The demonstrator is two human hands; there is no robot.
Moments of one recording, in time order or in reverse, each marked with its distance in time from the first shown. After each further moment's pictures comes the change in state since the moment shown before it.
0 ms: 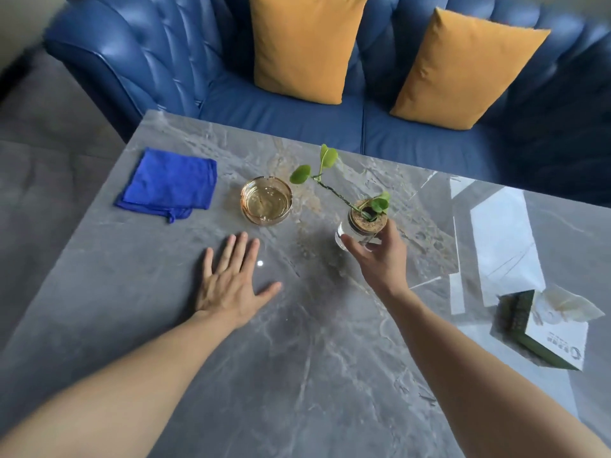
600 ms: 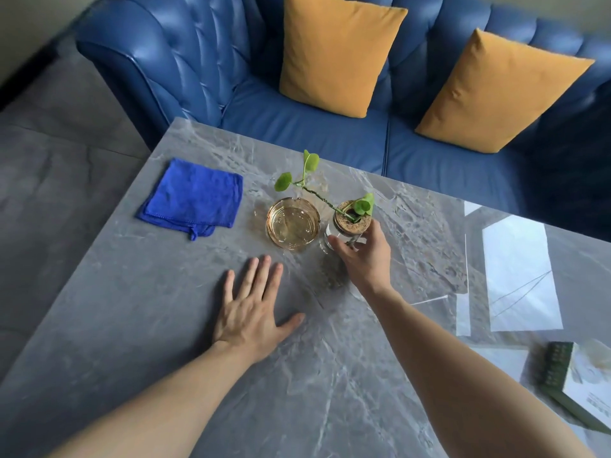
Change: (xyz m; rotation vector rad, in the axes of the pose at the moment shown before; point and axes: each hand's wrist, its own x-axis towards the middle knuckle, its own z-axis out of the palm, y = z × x) left_hand 0.003 -0.006 0.003 -0.041 0.008 0.020; right_hand 0.054 -0.011 0.089 -0.092 -0.056 -0.022
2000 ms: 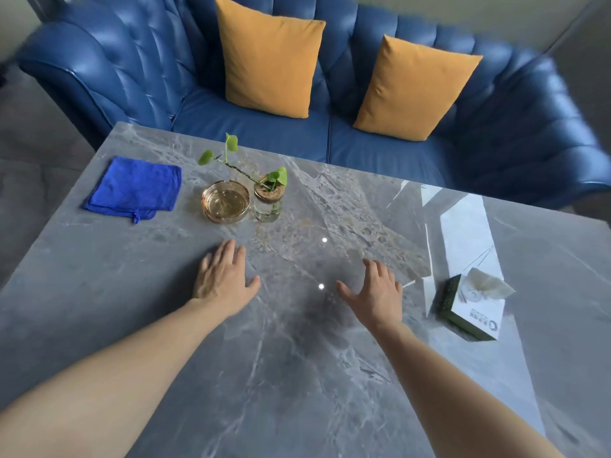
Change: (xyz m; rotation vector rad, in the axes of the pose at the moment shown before) left_hand -0.009 0.077 -0.036 -0.023 -0.076 -0.025; right_hand -0.127 0.062 -0.176 -0.768 -0.097 0.094
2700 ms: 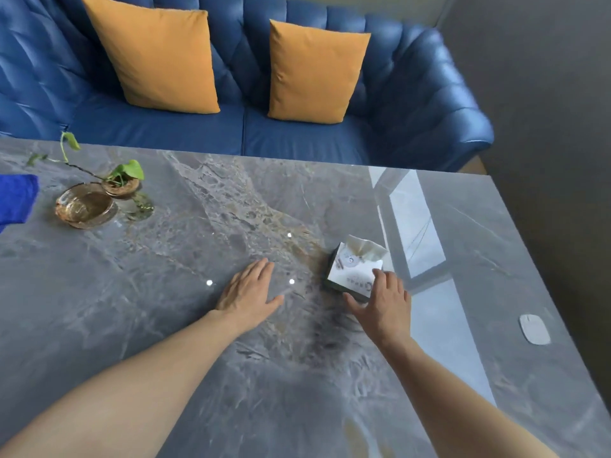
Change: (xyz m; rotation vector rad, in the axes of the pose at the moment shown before) left_hand -0.034 0.283 0.044 -0.138 -0.209 0.345; right_hand -0.048 0.261 -0.068 -0.062 0.118 0.174
